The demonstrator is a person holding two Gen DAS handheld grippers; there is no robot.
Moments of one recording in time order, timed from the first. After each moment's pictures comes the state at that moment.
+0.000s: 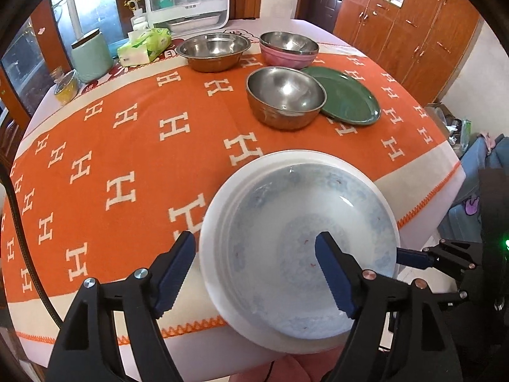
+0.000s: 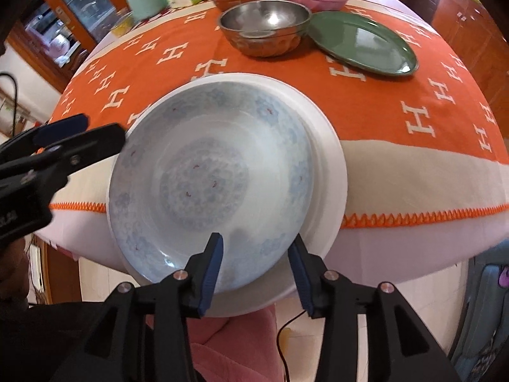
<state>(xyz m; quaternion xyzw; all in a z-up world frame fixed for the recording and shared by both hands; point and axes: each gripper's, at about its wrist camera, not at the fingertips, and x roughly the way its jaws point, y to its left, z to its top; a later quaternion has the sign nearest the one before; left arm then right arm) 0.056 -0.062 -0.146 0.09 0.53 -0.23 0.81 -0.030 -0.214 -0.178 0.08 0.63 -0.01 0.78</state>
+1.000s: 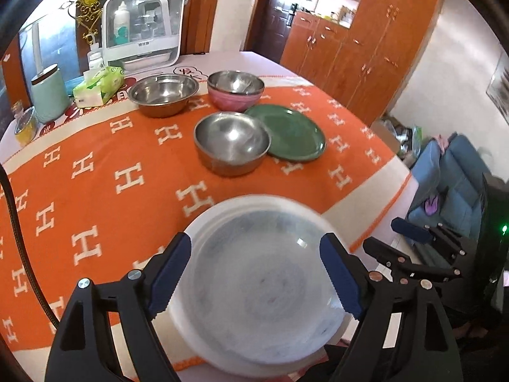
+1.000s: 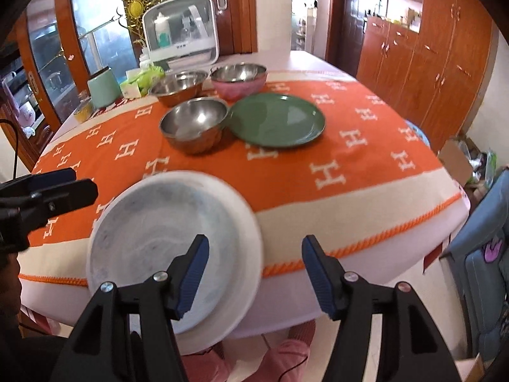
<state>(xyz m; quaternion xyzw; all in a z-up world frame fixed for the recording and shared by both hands) 0.066 -0.080 -0.122 0.04 0.47 -0.35 0.81 -0.060 -0.254 -0.127 0.07 0.46 -0.13 0.87</state>
